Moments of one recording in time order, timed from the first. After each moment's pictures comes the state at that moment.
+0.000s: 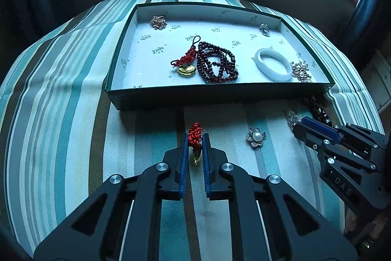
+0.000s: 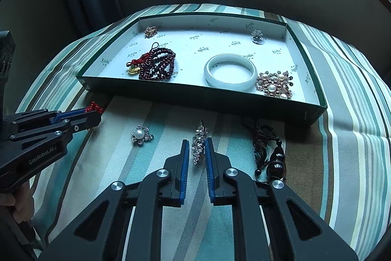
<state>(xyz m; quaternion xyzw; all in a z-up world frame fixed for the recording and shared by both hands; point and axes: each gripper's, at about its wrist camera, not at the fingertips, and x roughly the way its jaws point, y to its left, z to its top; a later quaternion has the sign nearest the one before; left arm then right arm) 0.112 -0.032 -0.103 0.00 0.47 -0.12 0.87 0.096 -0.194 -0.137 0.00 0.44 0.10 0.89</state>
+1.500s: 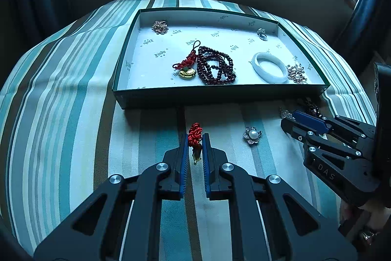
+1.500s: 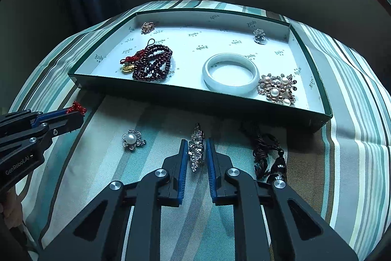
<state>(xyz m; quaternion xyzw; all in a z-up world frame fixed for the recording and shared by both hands) 0.105 -0.028 -0.094 0.00 0.47 -0.12 0.88 0.106 -0.192 -0.144 -0.02 0.44 0.09 0.89</state>
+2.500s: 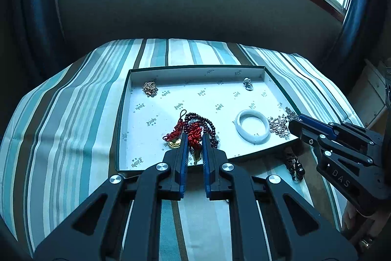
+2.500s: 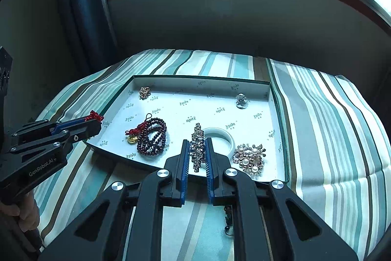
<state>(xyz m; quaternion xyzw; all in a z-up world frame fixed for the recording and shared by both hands) 0.139 -0.046 -0.025 0.00 0.39 -0.14 0.91 0.131 -0.214 -0.066 0.02 0.35 0.08 0.93</state>
